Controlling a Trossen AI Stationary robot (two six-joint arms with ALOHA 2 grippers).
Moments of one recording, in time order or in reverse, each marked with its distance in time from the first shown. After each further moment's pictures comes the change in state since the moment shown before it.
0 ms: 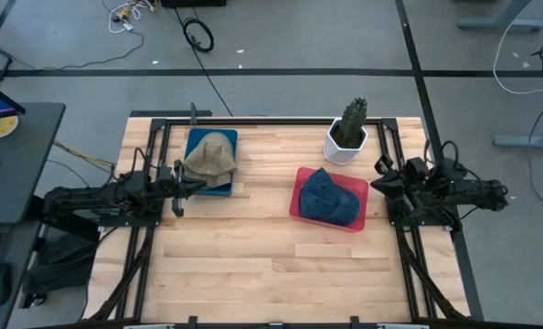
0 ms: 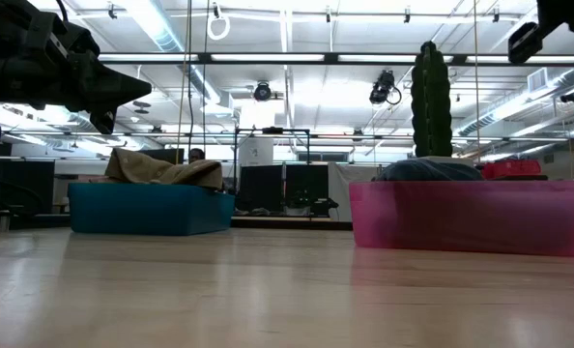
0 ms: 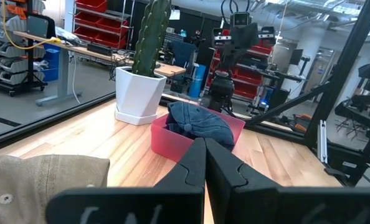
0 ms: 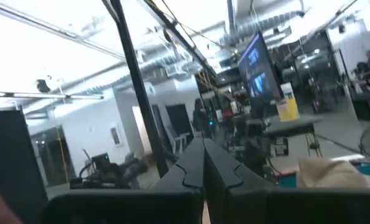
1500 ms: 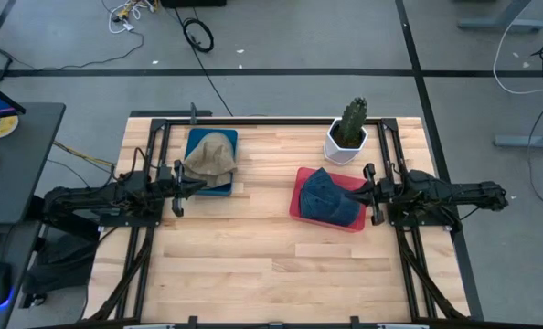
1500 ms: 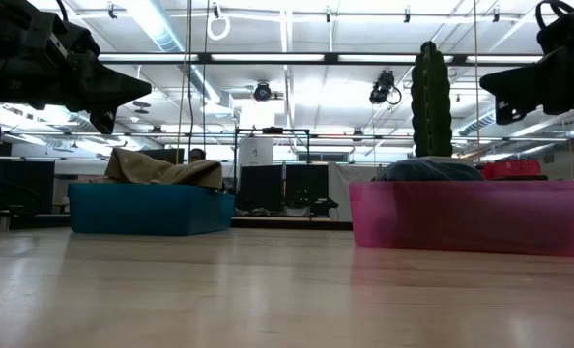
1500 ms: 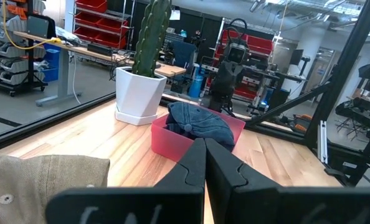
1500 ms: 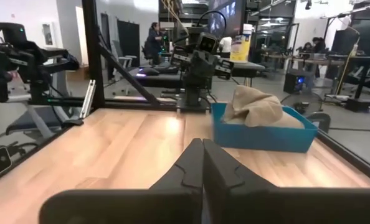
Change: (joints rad) left arm 0.000 0.000 0.000 0.000 0.000 0.000; right arm 0.000 0.005 -0.214 -0.120 0.108 -0.383
